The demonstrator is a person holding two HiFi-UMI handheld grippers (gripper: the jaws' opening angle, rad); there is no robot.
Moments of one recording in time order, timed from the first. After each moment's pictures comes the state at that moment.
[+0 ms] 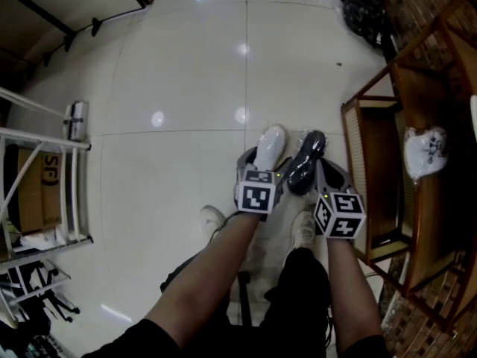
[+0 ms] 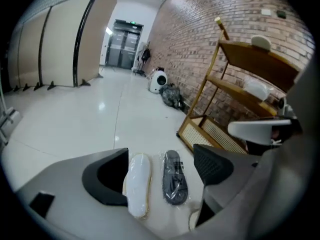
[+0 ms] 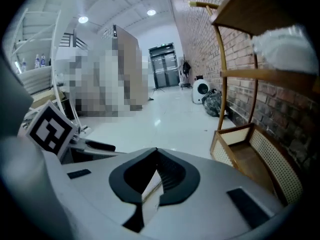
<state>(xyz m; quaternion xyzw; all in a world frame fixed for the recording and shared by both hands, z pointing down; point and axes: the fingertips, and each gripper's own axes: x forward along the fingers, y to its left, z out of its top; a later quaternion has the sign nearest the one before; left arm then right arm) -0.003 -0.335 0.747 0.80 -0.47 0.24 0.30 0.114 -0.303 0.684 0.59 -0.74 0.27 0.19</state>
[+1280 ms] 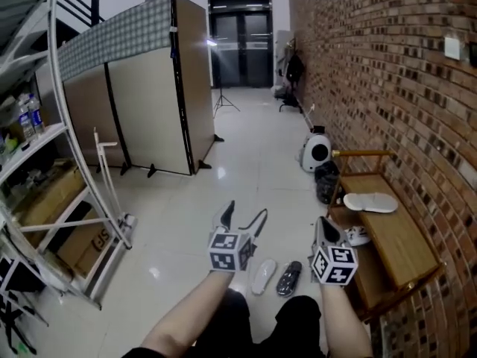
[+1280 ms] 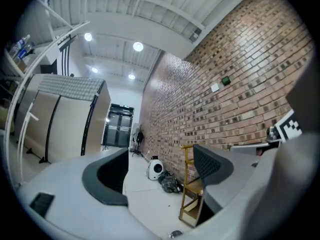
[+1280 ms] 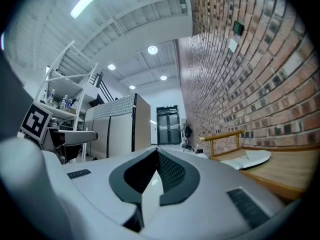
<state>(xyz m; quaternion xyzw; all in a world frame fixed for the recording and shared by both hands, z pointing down) -0.105 -0.185 0.232 0.85 -0.53 -0.06 -0.02 0.100 -0.149 0.253 0.63 -0.78 0.00 -0.03</state>
